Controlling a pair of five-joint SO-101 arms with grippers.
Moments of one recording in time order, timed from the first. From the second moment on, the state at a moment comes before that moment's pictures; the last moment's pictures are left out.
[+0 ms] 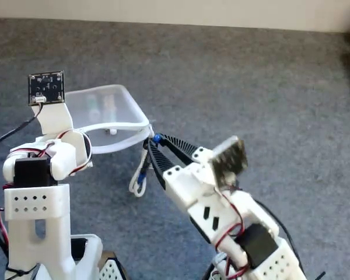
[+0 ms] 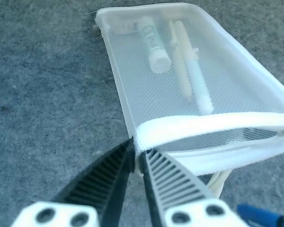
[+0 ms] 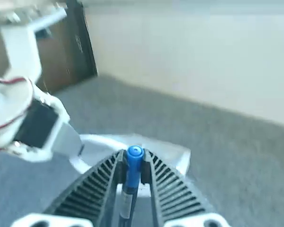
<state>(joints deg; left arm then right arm) -9.8 -48.0 34.3 77.3 10.4 -42.0 -87.5 68.2 28.0 -4.2</state>
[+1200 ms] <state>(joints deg) -9.8 -48.0 34.3 77.3 10.4 -42.1 -103.8 93.8 -14.5 2.5</state>
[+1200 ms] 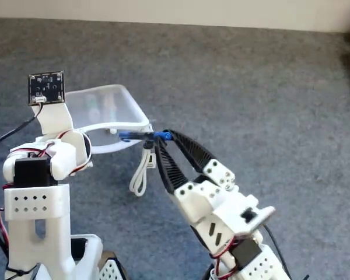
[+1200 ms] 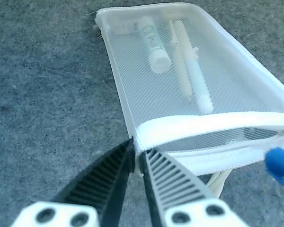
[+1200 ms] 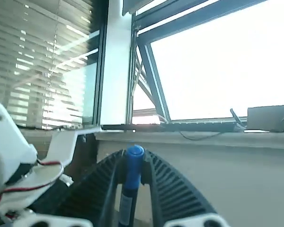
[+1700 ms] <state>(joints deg) -9.8 -48.0 34.4 77.3 10.5 -45.3 -97.4 95.3 -17.5 8.5</state>
